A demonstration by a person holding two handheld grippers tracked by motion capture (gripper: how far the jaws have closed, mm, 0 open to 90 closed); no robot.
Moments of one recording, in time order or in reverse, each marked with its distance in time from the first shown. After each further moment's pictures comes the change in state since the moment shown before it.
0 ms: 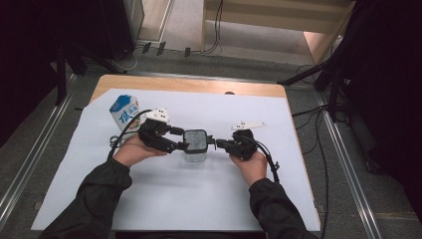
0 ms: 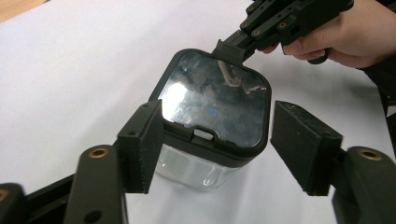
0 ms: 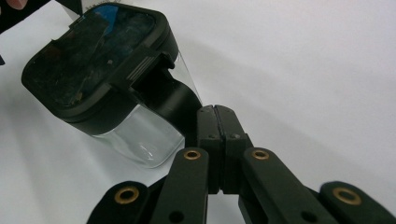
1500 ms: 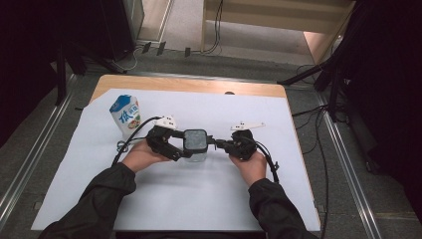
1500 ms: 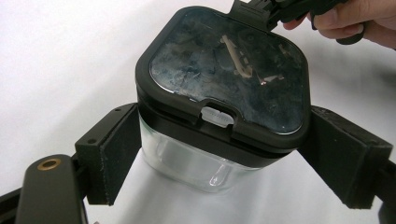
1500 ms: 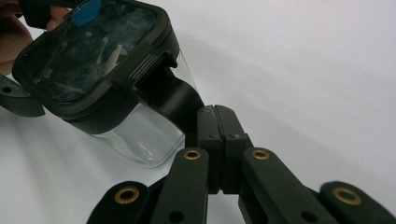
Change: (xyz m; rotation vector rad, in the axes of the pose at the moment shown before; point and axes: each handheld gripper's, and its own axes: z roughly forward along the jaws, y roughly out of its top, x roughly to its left) left arm -0.001 -0.014 0.030 0.044 0.033 -0.013; right arm 0.002 0.000 0.000 0.007 -0.010 -0.003
